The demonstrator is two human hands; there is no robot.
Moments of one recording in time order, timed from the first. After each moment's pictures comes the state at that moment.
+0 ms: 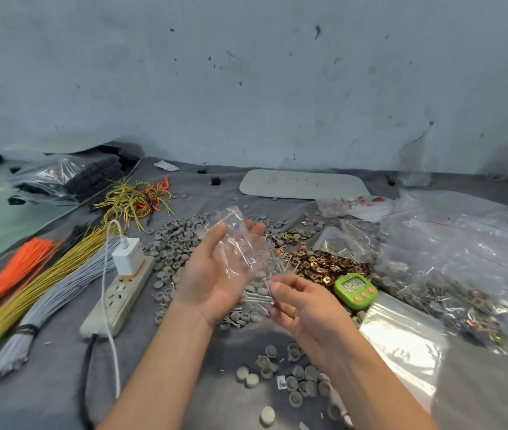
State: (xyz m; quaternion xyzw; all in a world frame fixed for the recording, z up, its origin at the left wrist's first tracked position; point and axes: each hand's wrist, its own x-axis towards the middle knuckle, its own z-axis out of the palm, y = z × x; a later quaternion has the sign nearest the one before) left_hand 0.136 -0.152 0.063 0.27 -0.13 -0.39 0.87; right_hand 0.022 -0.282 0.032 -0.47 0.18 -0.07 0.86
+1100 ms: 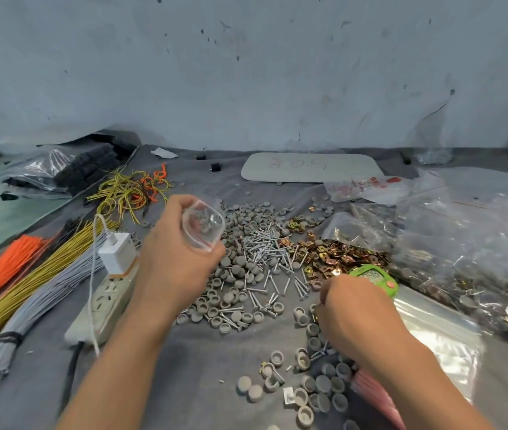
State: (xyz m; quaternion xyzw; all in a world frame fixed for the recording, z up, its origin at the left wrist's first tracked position) left_hand 0.143 -0.123 0.079 0.84 -0.20 0.12 0.48; right_hand 0.019 -0.318 0.035 -0.96 0.26 -0.02 0.12
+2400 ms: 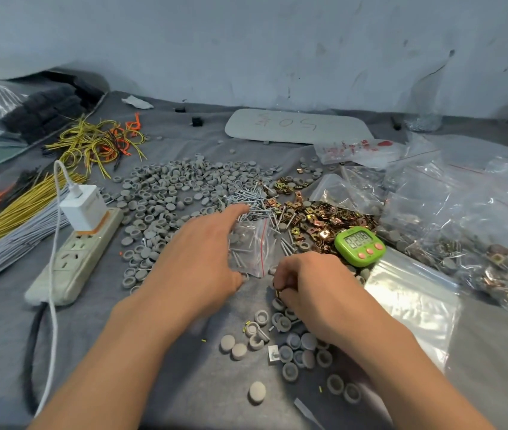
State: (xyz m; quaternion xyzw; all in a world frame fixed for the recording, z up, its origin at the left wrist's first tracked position) left_hand 0.116 -0.145 0.043 0.92 -0.33 0.03 0.18; right_hand 0.009 -0.300 0.025 -0.96 0.16 -0.01 0.23
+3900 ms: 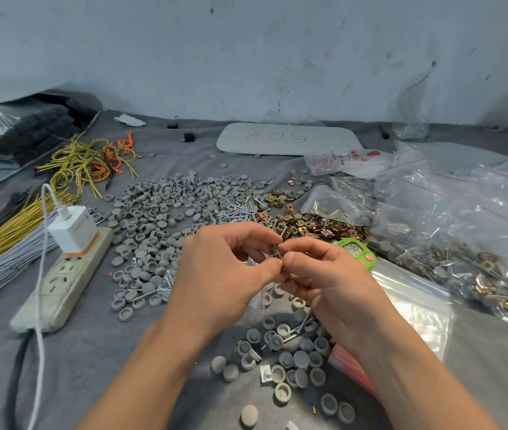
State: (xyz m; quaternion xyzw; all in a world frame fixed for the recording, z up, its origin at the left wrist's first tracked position) left_hand 0.089 -0.168 0.060 0.79 -0.34 0.00 0.52; right_hand 0.006 -0.313 0.034 -0.53 0.12 -0.13 0.83
